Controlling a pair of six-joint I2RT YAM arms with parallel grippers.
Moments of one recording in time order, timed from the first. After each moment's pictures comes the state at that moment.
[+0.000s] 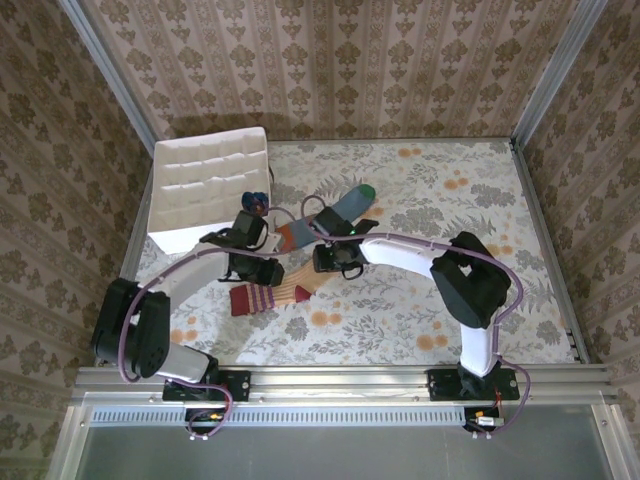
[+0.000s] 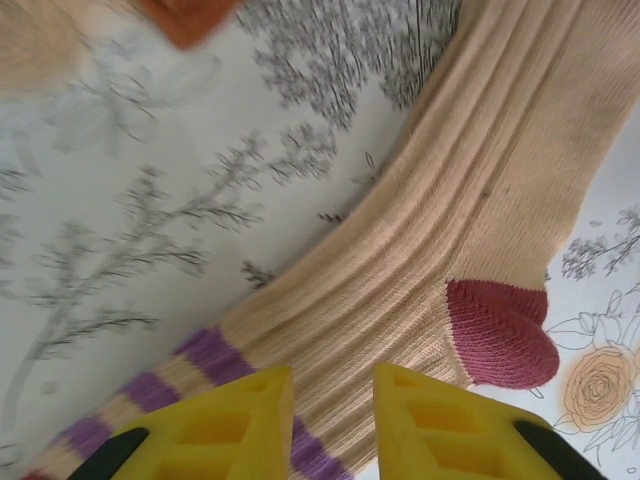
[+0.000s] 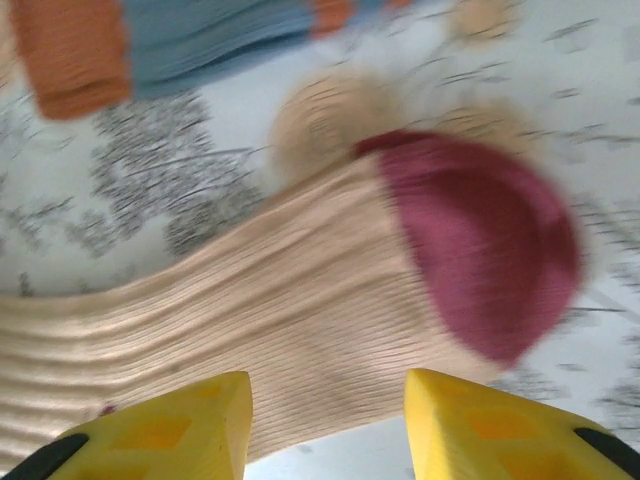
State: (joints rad) left arm -0.47 1.45 0.81 -0.61 0.27 -0.10; right arm 0.78 1.91 1.31 -0.53 0.03 0.64
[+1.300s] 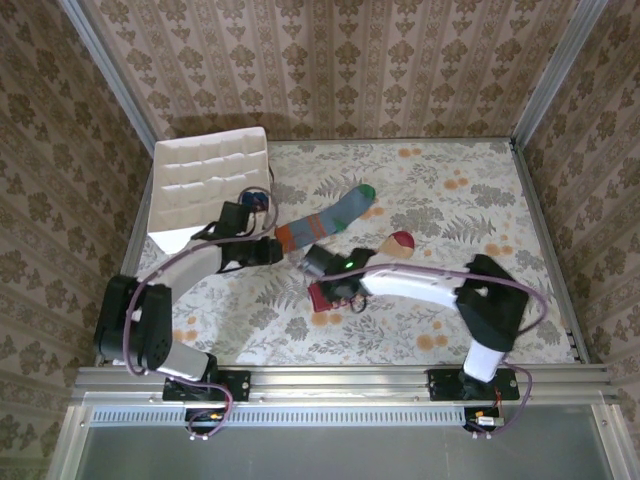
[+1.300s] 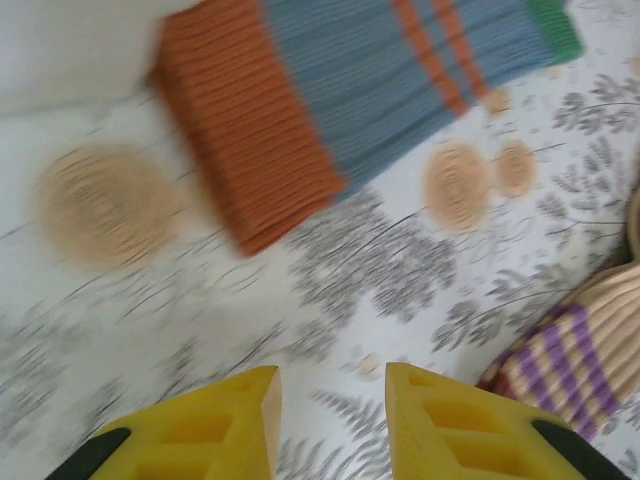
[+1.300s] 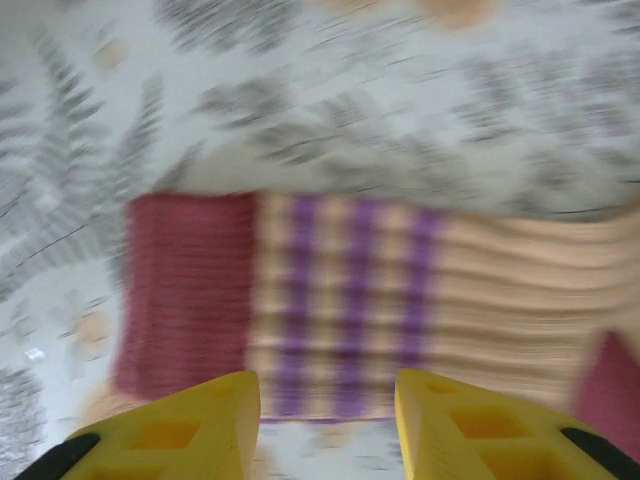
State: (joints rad) left arm -0.33 1.44 0.80 -0.38 0.36 -0.32; right arm 1.02 1.78 1.23 -0.72 0.29 0.57
